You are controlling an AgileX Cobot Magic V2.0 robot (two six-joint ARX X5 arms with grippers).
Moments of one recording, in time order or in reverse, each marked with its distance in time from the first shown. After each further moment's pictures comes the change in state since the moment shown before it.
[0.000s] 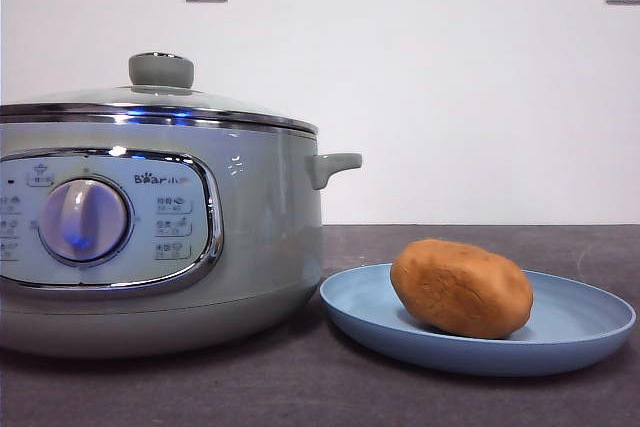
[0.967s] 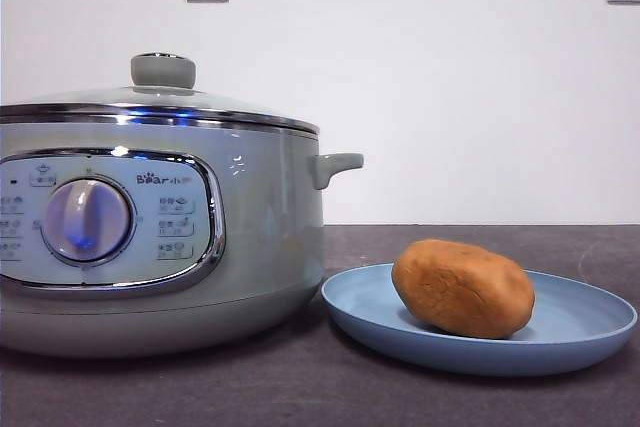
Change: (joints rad) left arm 0.294 -0.559 -1.123 1.091 0.135 -0.001; right arm 0.000 0.000 0.000 0.000 0.000 0.000
